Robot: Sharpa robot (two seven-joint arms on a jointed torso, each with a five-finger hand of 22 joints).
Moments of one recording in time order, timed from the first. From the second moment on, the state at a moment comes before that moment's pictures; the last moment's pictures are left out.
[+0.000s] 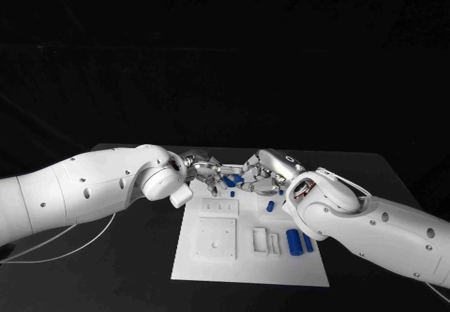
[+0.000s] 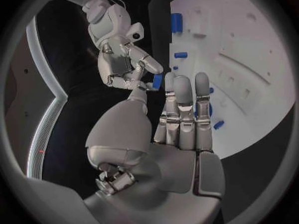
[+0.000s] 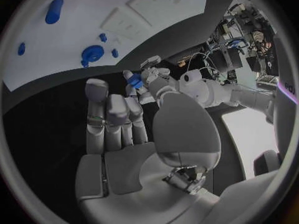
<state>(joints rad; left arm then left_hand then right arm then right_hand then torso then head) 1.46 -0.65 -0.20 1.36 -0.38 -0.04 -0.20 1.16 -0.02 -0.07 0.14 0.12 1.05 0.10 0.07 0.07 1.46 -0.01 0.27 0.10 1.33 -0.08 1.03 0.31 0.02 1.00 -0.09 0.90 0.36 1.08 -0.72 0.17 1.63 -1.61 -0.41 -0.28 1.25 -0.15 0.34 -0.07 0.32 1.25 0.05 0.06 0.07 1.29 -0.03 1.14 1.18 1.45 -0.09 1.07 1.09 0.09 1.47 -0.11 0.57 1.31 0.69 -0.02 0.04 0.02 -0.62</state>
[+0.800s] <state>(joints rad) 1.46 -0.65 -0.20 1.38 -0.38 0.03 -0.19 1.23 0.04 -0.03 0.01 0.59 1.14 0.07 0.07 0.10 1.47 -0.02 0.25 0.08 1.33 -0.08 1.05 0.32 0.02 0.99 -0.10 0.92 0.36 1.07 -0.72 0.17 1.63 -1.61 -0.40 -0.28 1.26 -0.15 0.34 -0.07 0.32 1.25 0.06 0.06 0.07 1.29 -0.03 1.14 1.18 1.45 -0.09 1.07 1.09 0.09 1.47 -0.11 0.57 1.31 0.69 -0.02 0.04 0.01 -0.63</state>
